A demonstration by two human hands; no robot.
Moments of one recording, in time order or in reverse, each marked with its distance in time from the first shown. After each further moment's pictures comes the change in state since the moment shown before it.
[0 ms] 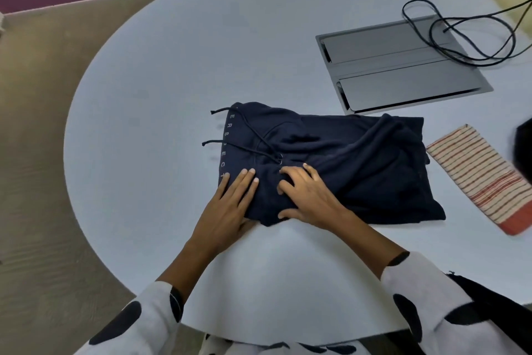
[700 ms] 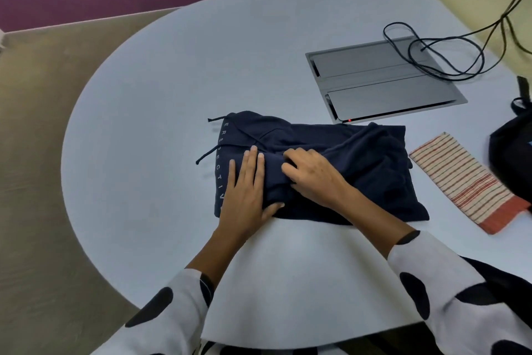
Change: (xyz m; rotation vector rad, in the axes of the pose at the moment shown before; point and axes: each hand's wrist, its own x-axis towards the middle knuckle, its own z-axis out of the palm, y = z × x) left_hand 0.045 0.043 -0.028 -0.086 0.095 -0.239; right_hand 0.009 0.022 -0.052 -0.208 0.369 -0.187
